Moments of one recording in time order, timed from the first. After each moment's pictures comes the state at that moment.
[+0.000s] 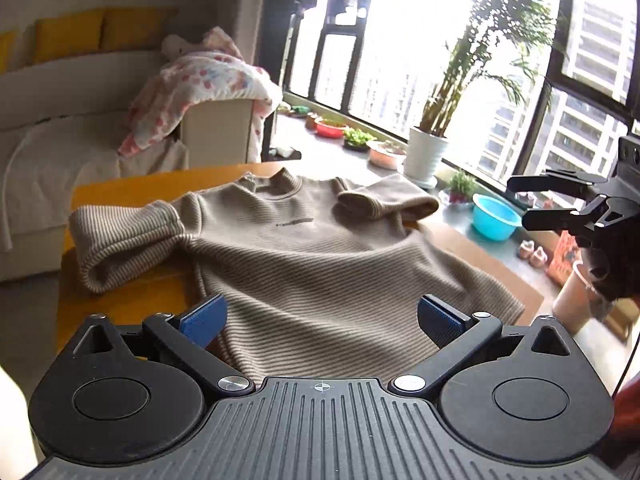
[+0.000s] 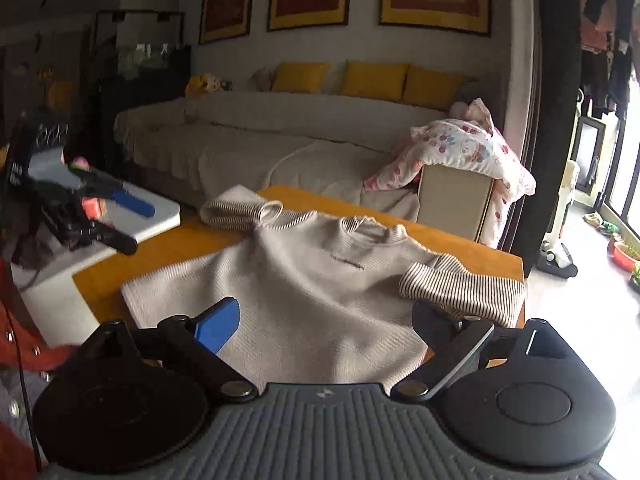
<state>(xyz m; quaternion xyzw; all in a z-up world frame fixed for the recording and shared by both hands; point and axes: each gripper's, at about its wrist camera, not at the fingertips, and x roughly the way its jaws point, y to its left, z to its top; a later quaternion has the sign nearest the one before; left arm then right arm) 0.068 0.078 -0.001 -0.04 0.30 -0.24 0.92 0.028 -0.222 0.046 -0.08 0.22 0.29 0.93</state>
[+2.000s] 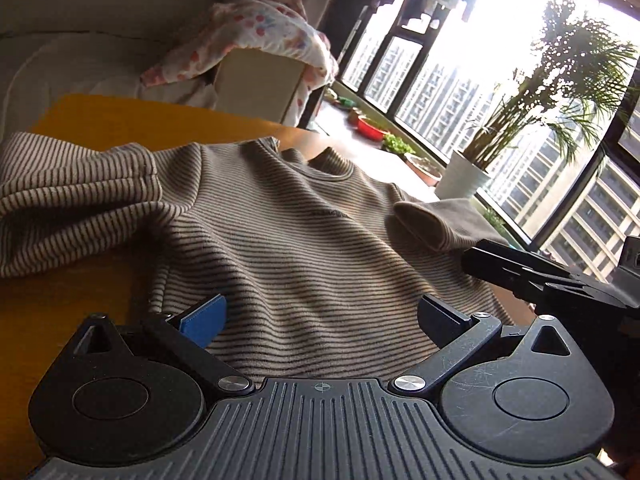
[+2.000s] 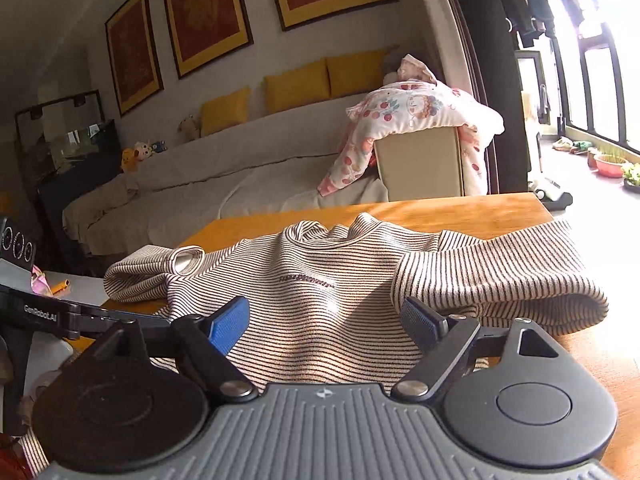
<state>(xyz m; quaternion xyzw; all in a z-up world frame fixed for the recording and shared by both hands) 0.153 0.042 -0.068 -0.14 0.33 -0.19 0.91 0.136 -0.194 -0.049 0.05 0.23 0.23 0.95</state>
